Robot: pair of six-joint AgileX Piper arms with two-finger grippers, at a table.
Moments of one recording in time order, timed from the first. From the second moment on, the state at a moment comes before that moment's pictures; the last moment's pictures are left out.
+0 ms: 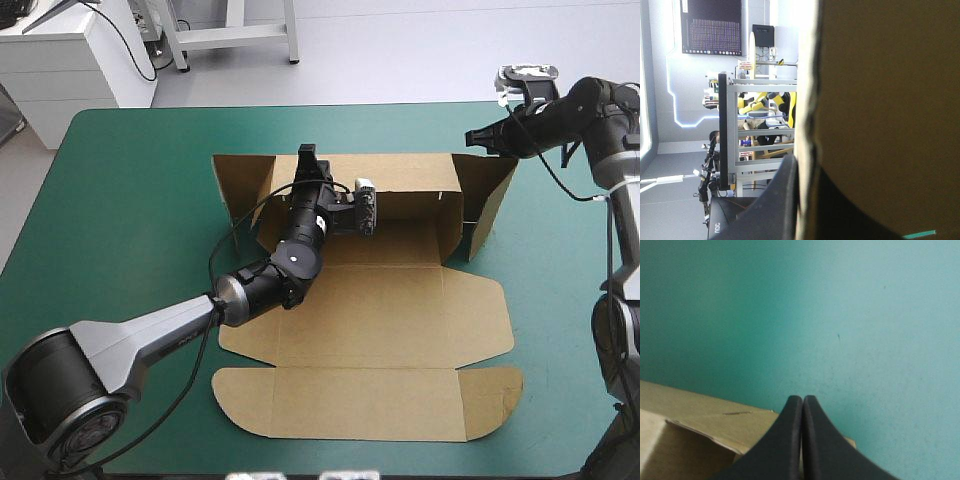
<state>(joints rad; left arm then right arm) -0.86 1.76 -1.27 1.71 0.62 -0.49 -0.05 1.84 -1.86 0.33 1.05 -0.26</state>
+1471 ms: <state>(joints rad) -0.86 1.80 -1.27 1.74 0.69 -0.49 0.01 1.43 -1.08 0.63 0.66 -0.82</state>
